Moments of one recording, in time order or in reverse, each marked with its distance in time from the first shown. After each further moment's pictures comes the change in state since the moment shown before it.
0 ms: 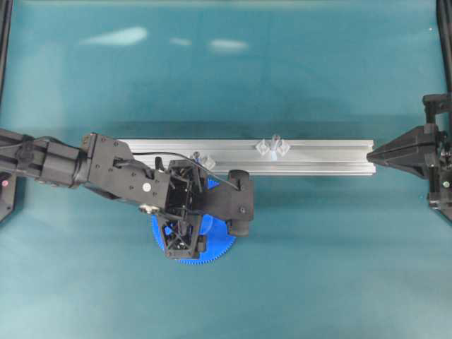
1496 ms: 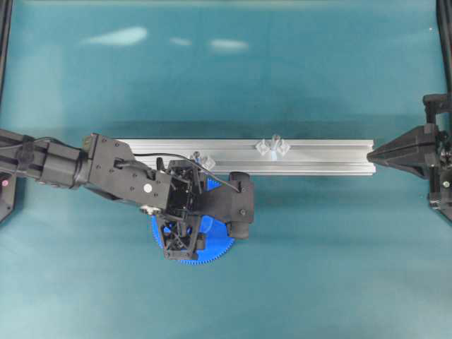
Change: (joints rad) left arm -0.003 0.000 -0.008 0.000 0.044 0.008; right arm 0.000 0.000 0.000 0.000 0.000 0.000
